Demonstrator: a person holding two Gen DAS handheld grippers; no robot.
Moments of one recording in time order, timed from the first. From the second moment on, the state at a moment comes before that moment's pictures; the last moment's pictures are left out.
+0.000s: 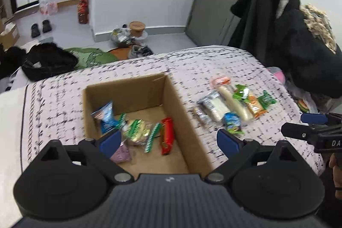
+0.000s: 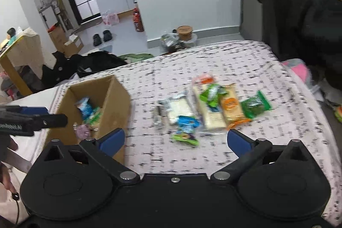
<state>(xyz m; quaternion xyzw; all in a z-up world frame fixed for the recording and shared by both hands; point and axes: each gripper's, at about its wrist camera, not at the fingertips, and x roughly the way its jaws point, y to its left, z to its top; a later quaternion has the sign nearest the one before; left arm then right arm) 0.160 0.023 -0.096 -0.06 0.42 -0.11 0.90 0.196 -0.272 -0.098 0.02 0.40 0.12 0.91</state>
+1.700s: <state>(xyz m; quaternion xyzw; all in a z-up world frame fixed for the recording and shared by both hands) 0.274 -0.099 -0.170 -0.05 0.51 -0.11 0.85 0.262 -0.360 -0.131 0.07 0.40 0.06 0.91</state>
